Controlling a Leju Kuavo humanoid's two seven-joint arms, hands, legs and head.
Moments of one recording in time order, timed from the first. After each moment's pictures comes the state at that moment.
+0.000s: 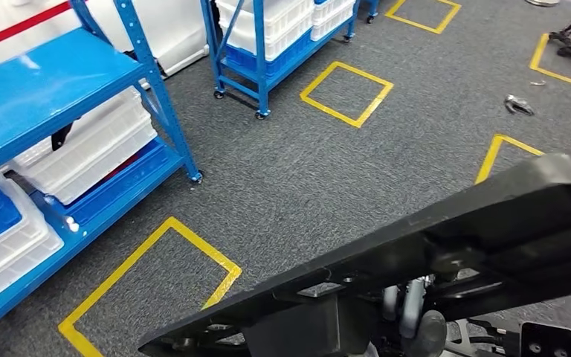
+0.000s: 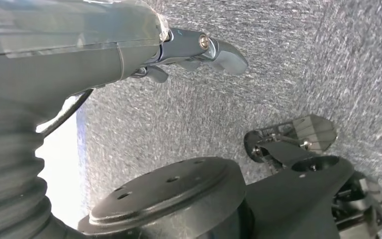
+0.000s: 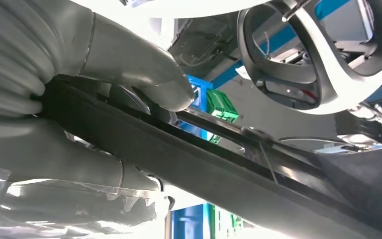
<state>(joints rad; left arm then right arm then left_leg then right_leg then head) -0.10 -0.15 0.96 -0.20 -1.23 0.08 0.01 -0.02 0.25 0.25 -1.90 -0.28 0.82 -0.69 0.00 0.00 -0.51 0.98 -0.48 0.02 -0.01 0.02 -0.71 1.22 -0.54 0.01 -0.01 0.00</state>
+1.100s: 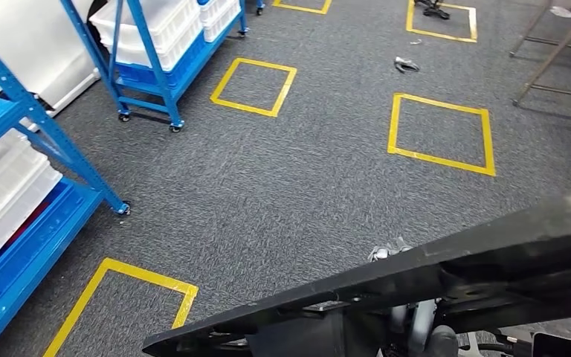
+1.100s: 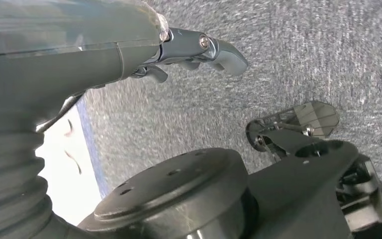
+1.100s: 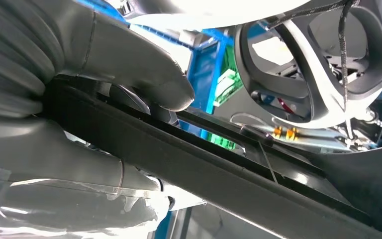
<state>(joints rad) -0.10 -0.13 0.97 -0.20 -1.23 -0.02 0.00 -0.01 0.27 0.23 -1.92 -0.26 0.86 -0.69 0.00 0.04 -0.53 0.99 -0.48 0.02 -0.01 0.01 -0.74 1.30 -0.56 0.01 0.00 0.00</state>
